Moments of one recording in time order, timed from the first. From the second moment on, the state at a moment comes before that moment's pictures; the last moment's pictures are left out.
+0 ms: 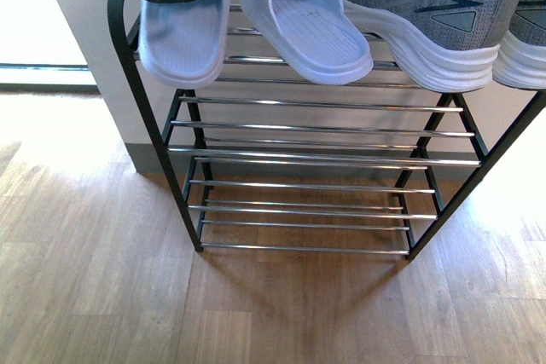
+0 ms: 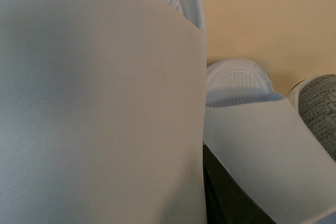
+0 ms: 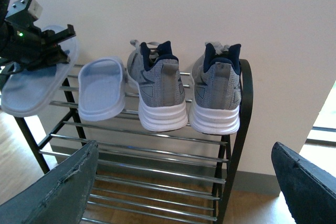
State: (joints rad) left arm -0.41 2.17 1.49 0.16 -0.19 -0.59; right arm 0.00 0.00 0.02 0.00 0.00 -0.01
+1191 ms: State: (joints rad) left arm -0.44 2.28 1.61 0.12 -0.03 -0.68; right arm 0.00 0.00 0.02 0.00 0.00 -0.01
